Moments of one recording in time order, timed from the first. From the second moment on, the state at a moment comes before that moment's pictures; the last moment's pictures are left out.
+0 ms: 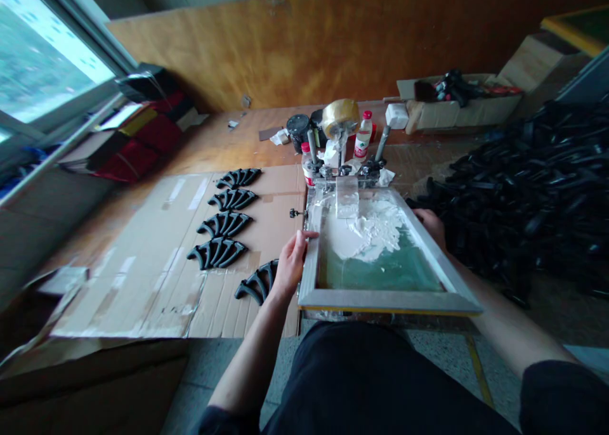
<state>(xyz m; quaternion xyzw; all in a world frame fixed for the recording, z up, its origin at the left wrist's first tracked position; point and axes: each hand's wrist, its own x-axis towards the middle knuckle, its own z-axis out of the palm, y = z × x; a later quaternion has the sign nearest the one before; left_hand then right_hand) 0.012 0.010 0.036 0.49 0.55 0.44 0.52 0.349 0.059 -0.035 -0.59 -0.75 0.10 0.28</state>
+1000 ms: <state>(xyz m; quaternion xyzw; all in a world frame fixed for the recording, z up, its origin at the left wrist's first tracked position) 0.005 -0.003 -0.062 0.51 0.62 0.33 0.50 0.258 0.017 -0.026 -0.36 -0.90 0.18 0.17</state>
